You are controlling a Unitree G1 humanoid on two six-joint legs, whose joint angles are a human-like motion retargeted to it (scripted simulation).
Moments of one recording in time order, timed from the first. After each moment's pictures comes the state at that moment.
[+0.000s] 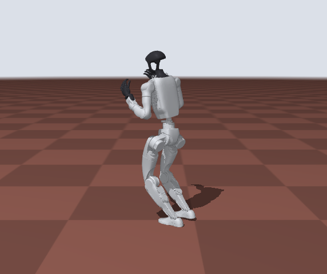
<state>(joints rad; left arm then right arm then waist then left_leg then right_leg) 0.02 0.38 0.00 -0.64 -0.21 -0.43 0.07 -0.21 -0.35 0.13 -0.68 0.00 -0.43 -0.31 0.00 -0.16 0.08 -0.34 -0.09 0.15 0.94 -0.70 0.03 -0.45 -0.04 -0.01 1.14 -0.69 -0.07</state>
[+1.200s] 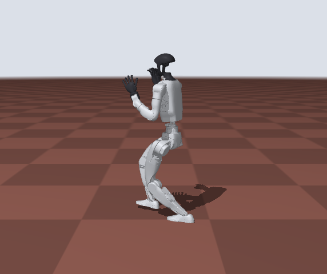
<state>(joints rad) -0.21 0.30 0.02 -0.55 0.20 -0.41 0.28 -0.29 -0.47 0.11 -0.72 -0.33 -0.46 -0.61 0.09 -0.06 0.13 -0.28 -0.11 0.15 1.17 -0.87 0.16 -0.95 0.00 -0.10 1.22 -0.31 0.03</state>
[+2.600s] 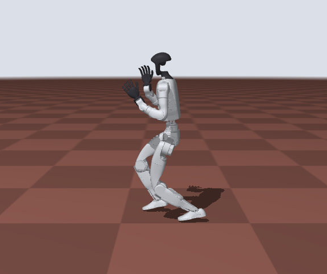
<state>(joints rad) -0.13 0.35 -0.15 -0.54 0.14 -0.42 0.46 -0.39 -0.36 0.17 -0.73 -0.31 -0.38 -0.75 0.03 0.02 0.20 -0.16 0.04 0.10 1.22 -0.82 0.09 -0.80 0.01 -0.06 1.27 -0.18 0.06</state>
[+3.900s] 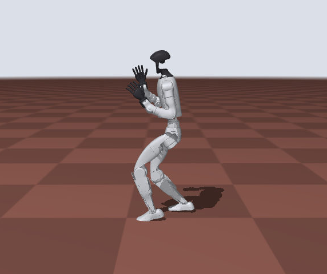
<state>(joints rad) -0.03 0.34 0.04 -0.55 0.29 -0.48 0.41 -0.42 -0.37 0.20 -0.64 -0.09 -0.49 -0.42 0.06 -0.17 0.23 -0.76 -0.10 0.04 1.08 -0.05 -0.24 -0.37 -0.20 -0.15 1.21 -0.72 -0.05</state>
